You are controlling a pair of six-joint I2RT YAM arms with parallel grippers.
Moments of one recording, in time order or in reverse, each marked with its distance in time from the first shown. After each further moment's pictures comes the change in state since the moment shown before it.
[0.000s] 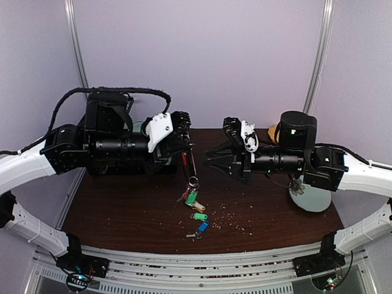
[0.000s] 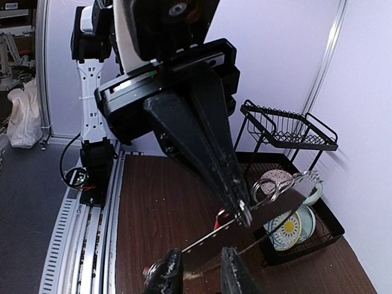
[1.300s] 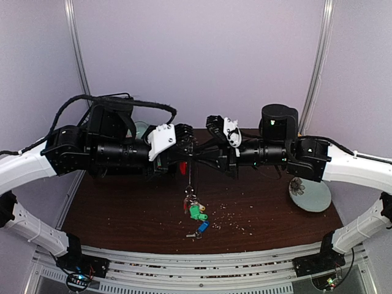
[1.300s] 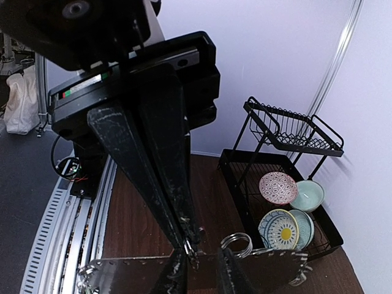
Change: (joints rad) left arm -0.021 0.006 0.001 -0.081 0.005 0.030; right arm -0.054 0.139 0.100 -0.007 -0.091 -0.073
